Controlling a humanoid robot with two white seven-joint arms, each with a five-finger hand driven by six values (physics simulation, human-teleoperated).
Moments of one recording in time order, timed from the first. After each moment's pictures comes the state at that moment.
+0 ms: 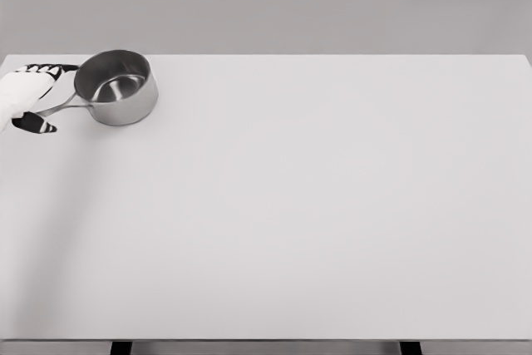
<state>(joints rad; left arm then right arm) -0.40 0.59 -0.07 -1.25 -0.79 -0.25 -0.37 0.06 0.00 -0.08 0.05 -0.27 -0.07 0.21</state>
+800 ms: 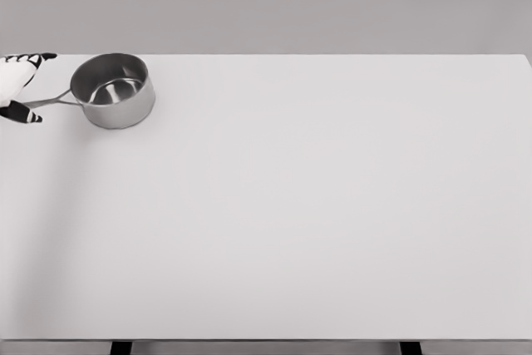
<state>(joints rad) -0.46 0.58 -0.08 -1.18 -0.81 -0.16 -0.34 0.06 0.00 -0.08 0.05 -0.27 -0.07 0.21</state>
